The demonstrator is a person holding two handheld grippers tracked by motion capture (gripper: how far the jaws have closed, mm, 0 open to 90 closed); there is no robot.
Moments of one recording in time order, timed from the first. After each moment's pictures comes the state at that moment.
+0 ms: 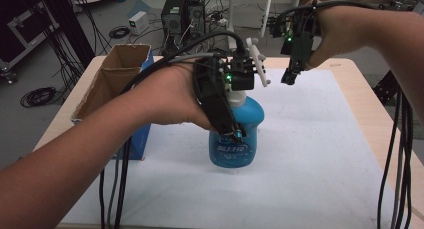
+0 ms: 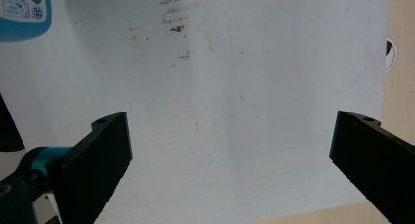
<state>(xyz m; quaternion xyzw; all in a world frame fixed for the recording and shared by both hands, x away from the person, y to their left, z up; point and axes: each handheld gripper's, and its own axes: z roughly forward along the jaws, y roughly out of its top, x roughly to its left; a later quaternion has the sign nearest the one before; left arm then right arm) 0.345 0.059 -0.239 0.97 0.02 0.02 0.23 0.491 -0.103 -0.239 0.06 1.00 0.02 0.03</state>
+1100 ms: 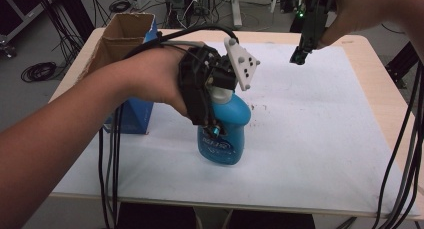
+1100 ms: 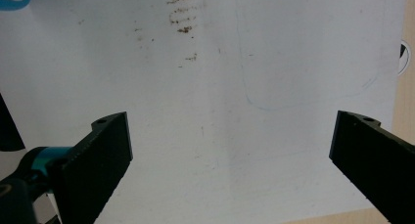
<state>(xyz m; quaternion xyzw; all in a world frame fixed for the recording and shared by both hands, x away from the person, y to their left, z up) 0.340 0.083 -0.282 0.97 -0.13 -0.05 0.22 0.485 -0.097 -0.249 0.06 1.00 0.02 0.02</state>
